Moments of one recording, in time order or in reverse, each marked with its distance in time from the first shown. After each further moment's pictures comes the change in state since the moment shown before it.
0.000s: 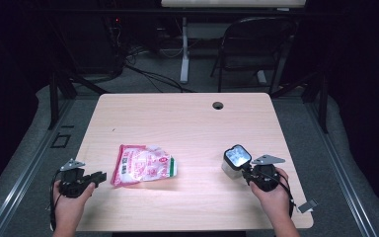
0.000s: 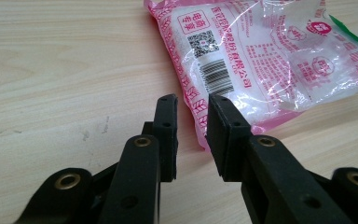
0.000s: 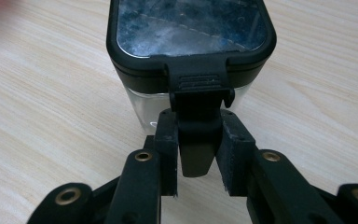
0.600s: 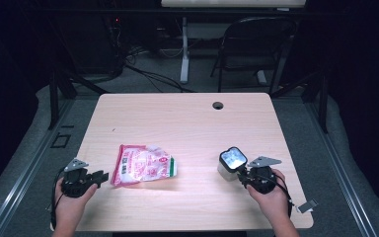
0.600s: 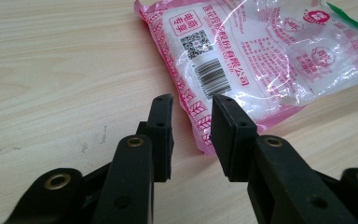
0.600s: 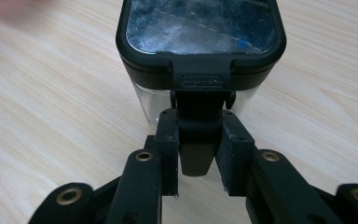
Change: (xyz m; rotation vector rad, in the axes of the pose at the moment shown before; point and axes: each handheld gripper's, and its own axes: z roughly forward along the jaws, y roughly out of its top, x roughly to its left) left arm -0.005 0.002 0.005 0.005 0.010 0.078; right arm 0.011 0.000 0.000 0.003 0.071 -0.054
